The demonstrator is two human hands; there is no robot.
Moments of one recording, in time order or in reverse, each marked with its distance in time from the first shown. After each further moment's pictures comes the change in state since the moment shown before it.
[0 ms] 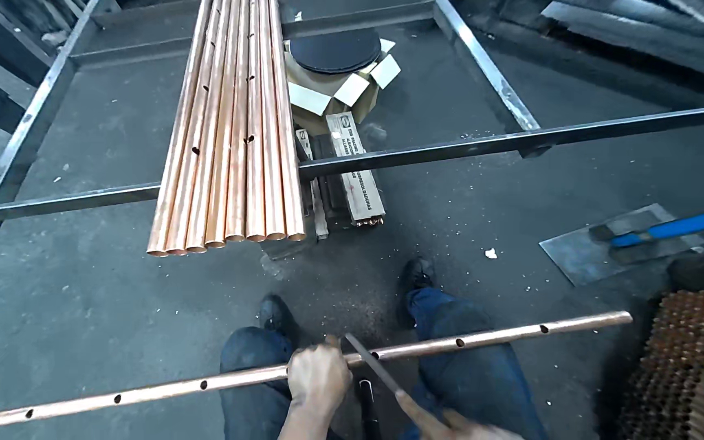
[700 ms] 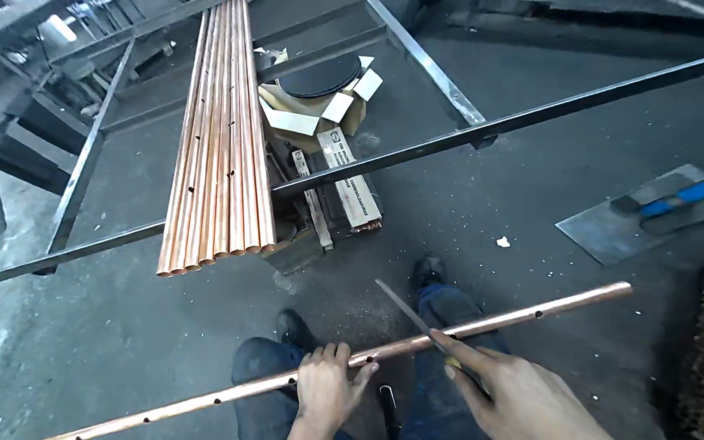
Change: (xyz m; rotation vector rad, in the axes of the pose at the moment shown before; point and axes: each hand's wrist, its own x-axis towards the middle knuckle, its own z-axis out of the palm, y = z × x) left_hand -0.010 -0.006 0.051 -0.025 0.763 0.326; right_hand -0.008 0.074 -0.011 0.177 0.358 0.078
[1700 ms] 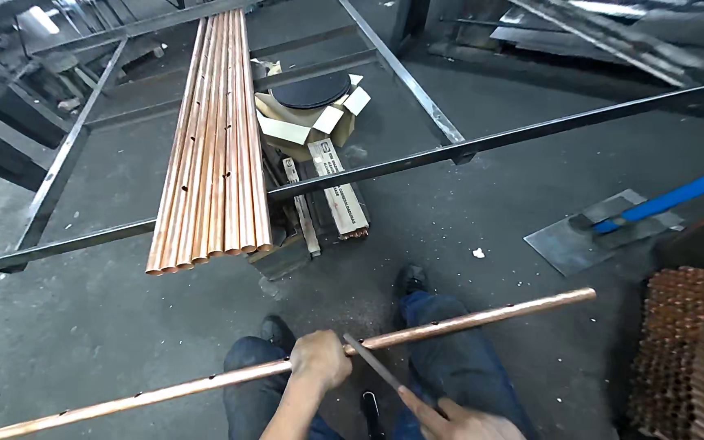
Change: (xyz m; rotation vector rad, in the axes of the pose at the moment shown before) left_hand 0.082 0.014 -0.049 -0.071 -1.005 -0.257; right_hand -0.035 -0.023 0.036 -0.161 -0.188 -0.158
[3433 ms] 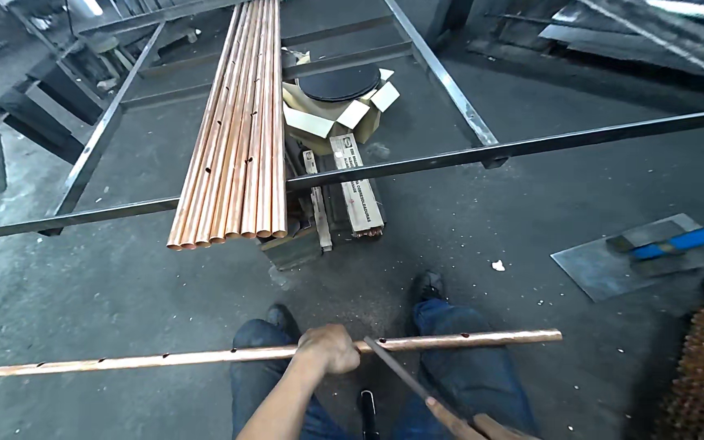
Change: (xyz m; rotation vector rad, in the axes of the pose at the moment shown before) left_hand 0.008 0.003 -0.009 -0.051 -0.156 0.059; right_hand -0.021 0.046 0.001 -0.018 -0.002 -0.057
